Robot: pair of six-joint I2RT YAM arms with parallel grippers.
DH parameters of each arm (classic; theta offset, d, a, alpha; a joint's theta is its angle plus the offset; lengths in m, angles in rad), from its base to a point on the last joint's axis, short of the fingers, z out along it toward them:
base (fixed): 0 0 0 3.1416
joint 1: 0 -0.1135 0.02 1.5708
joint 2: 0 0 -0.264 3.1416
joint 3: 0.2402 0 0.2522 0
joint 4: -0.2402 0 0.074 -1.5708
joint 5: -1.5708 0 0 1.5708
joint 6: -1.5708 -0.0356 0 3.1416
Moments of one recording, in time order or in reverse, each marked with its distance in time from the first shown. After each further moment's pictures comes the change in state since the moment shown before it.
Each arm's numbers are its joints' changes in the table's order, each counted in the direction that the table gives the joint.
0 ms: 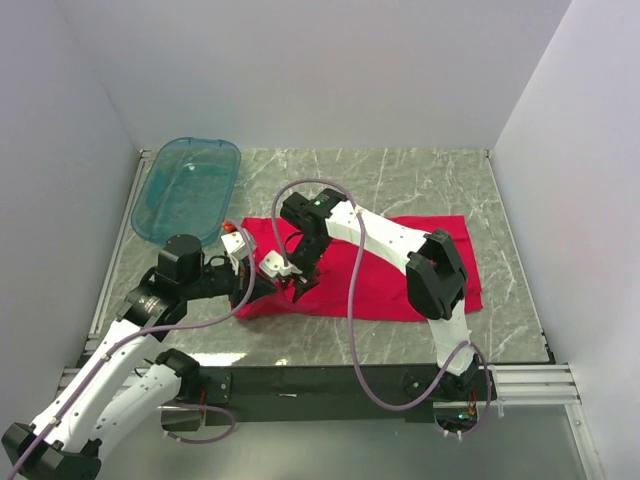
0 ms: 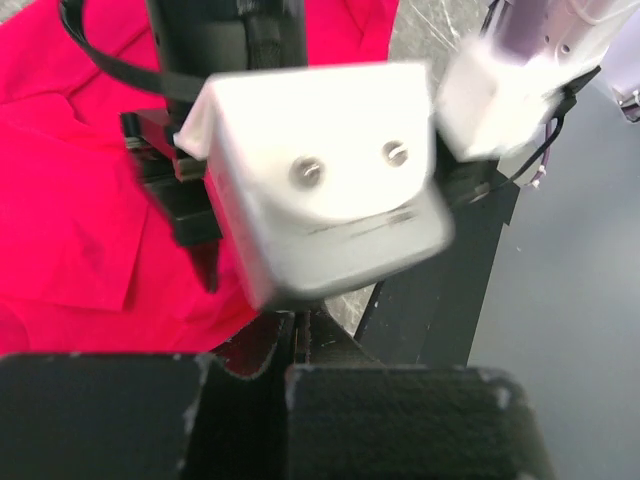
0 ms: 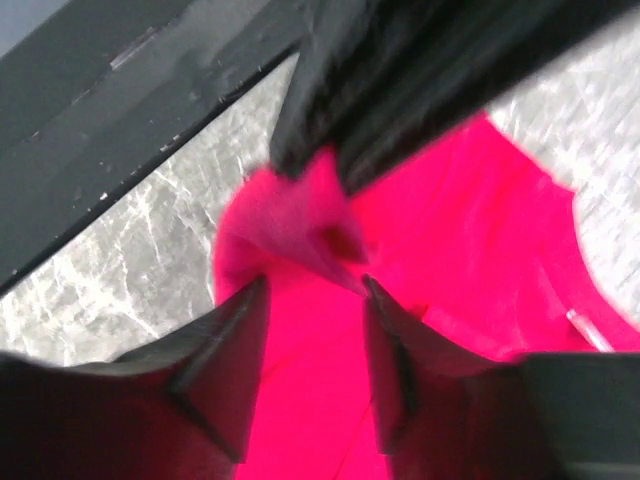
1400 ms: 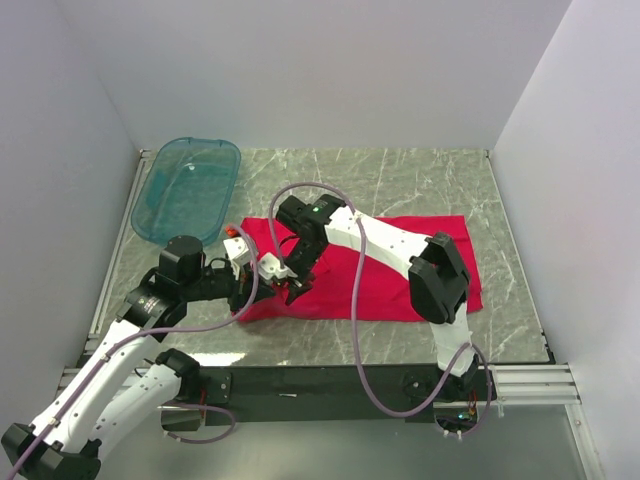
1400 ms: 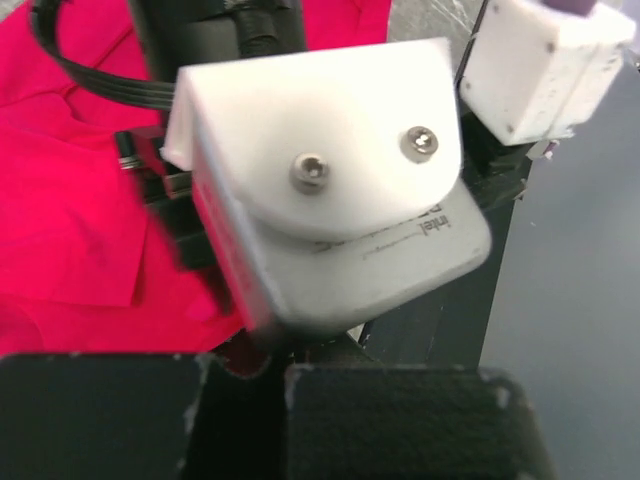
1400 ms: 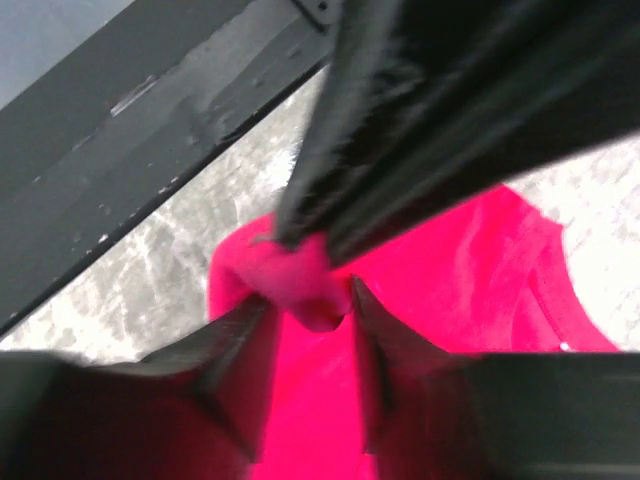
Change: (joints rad) left arm 0.001 -0.008 0.000 -0.041 -0.015 -0.087; right arm -0.037 -0.032 -0.053 0.109 0.049 -0.094
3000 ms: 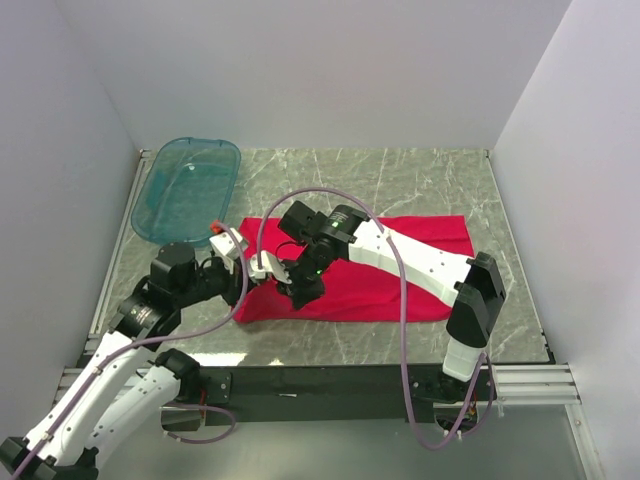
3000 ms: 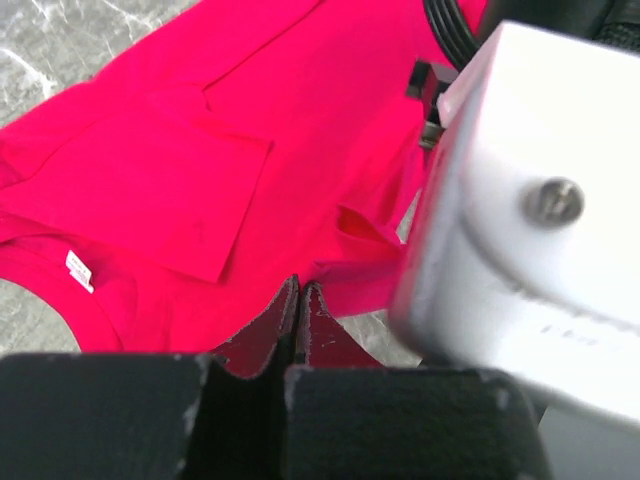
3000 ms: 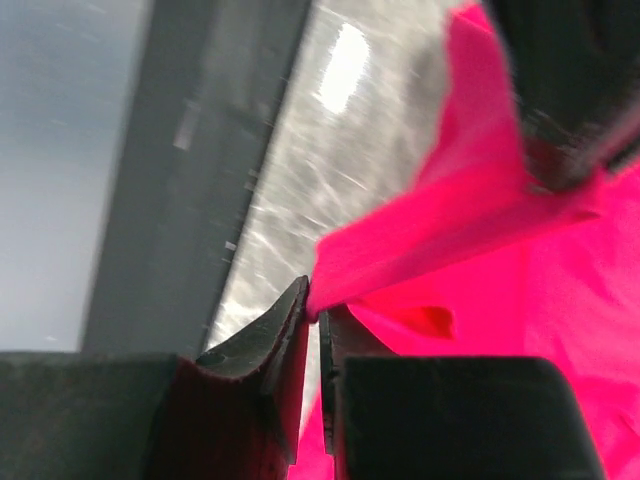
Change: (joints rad) left arm 0.010 -0.063 -0.002 0.005 0.296 0.070; right arm -0.105 -0.246 -0.108 0.080 -0.350 -0.726
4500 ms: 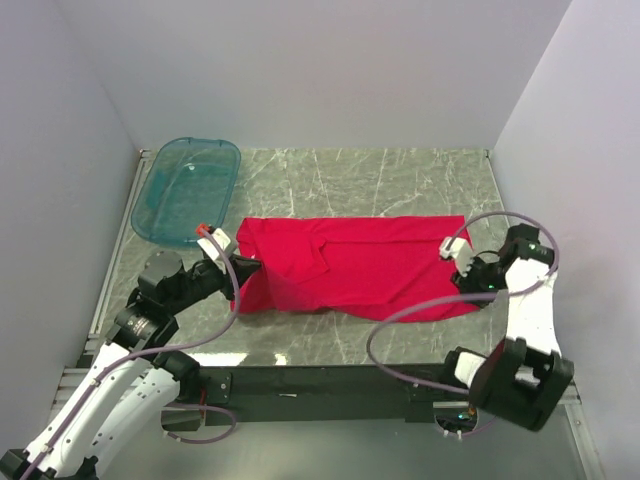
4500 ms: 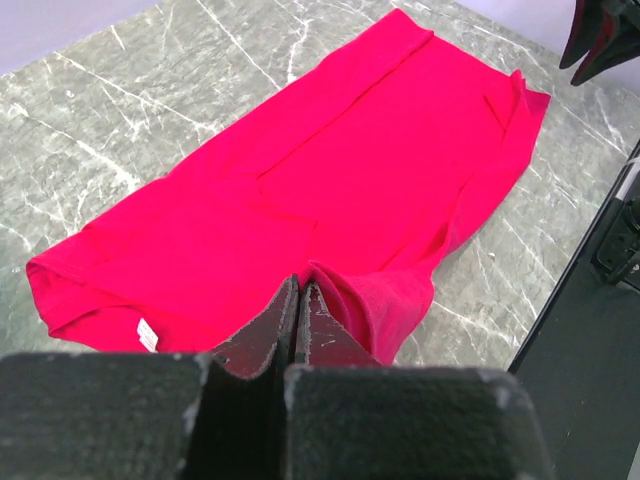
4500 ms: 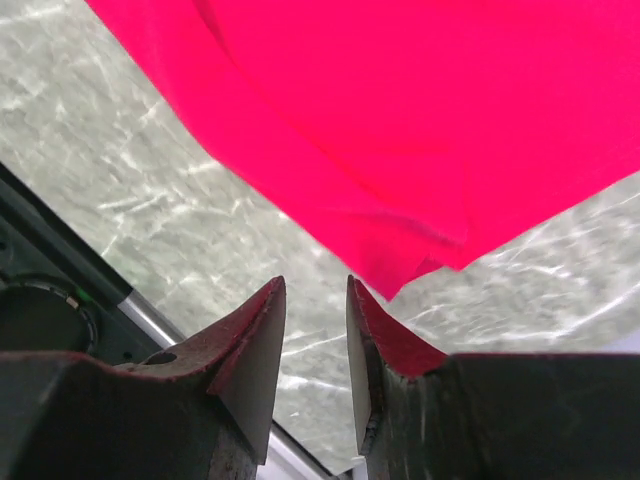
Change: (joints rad) left arm -0.004 -0.095 -0.071 0.195 0.051 -0.031; right arm 1.378 -0.673 -0.771 -0.082 -0.163 0.582
